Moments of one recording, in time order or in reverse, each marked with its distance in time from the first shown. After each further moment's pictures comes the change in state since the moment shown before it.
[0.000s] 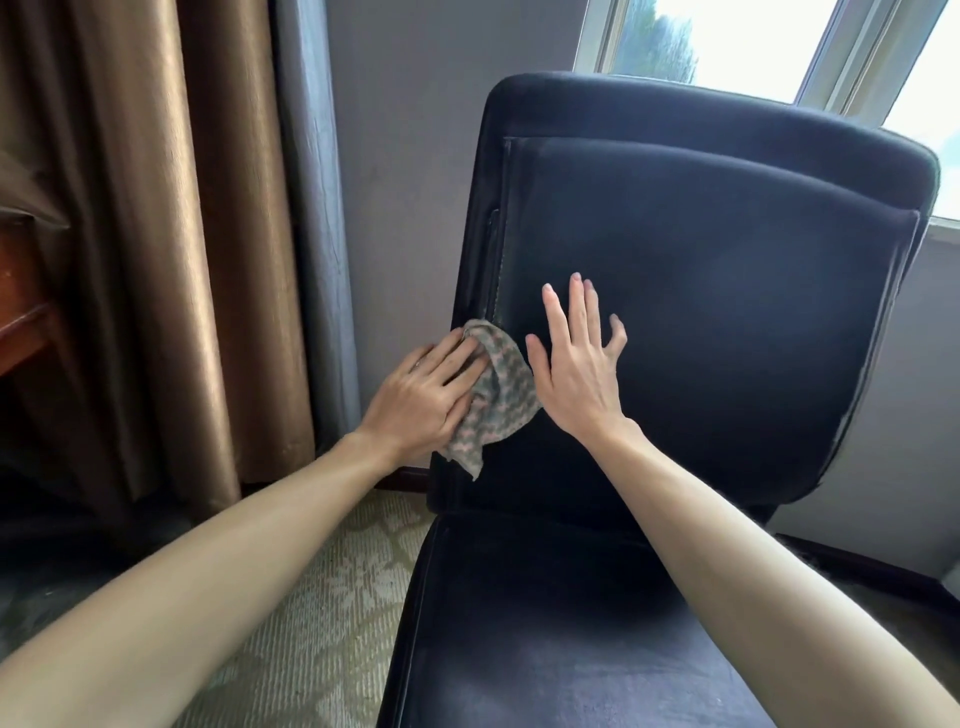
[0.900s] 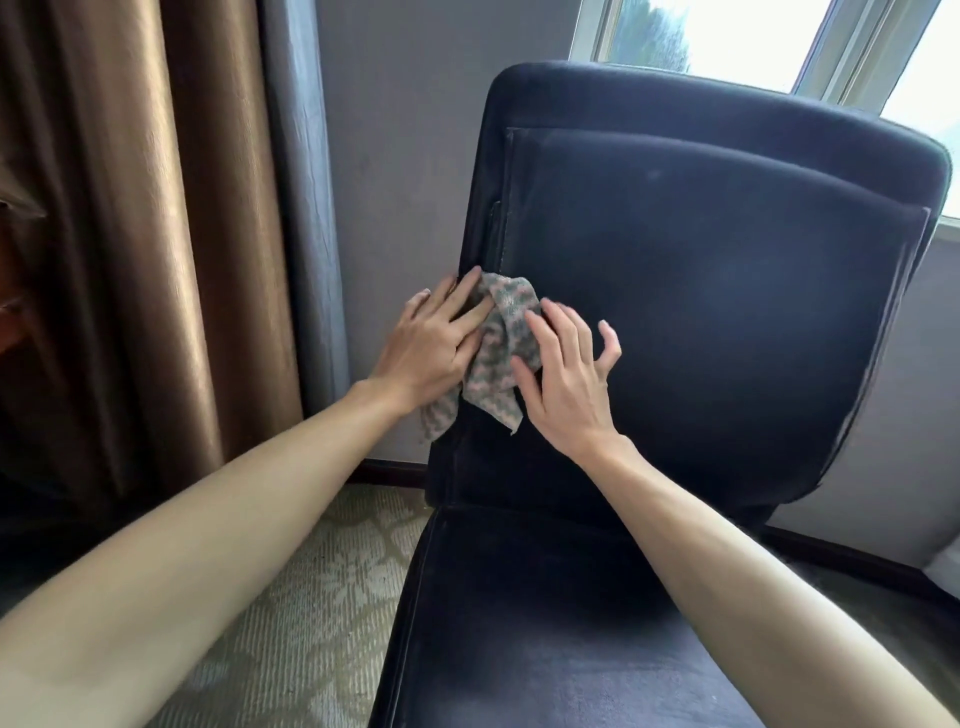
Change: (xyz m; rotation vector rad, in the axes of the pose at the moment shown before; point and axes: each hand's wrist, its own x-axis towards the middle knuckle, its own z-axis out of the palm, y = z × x) left_hand 0.053 -0.013 -0.004 -0.189 -0.015 -0.184; right_hand -0.020 -0.005 0.003 0.046 0.179 -0.144
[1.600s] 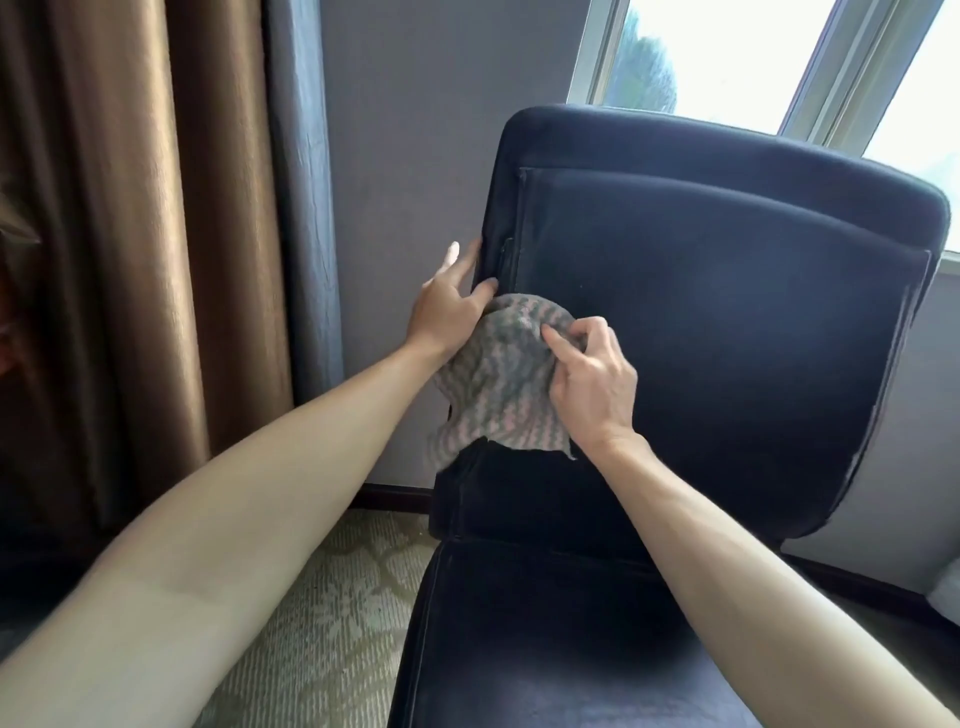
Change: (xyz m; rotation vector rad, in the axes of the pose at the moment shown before) left_hand 0.079 -0.020 -0.003 -0.730 0.122 -0.482; right_hand 0.043 0.003 -0.012 0.035 0.038 0.161
